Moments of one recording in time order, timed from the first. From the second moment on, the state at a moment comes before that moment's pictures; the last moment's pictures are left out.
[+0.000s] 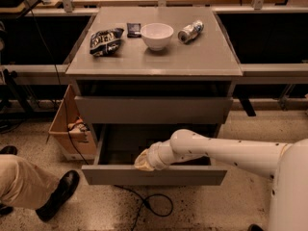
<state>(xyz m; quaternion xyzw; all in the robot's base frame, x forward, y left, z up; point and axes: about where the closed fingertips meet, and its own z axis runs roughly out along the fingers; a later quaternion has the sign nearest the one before) 0.571 0.056 0.486 -0.63 0.68 0.22 0.32</state>
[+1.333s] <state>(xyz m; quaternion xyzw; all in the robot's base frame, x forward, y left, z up) 0.527 0.023 0.489 -0.57 0.72 0.25 0.30</state>
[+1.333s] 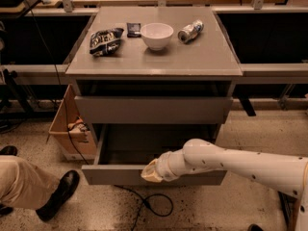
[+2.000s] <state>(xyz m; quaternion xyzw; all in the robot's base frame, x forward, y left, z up) 0.513 0.029 0.451 -0.54 0.75 0.26 0.29</state>
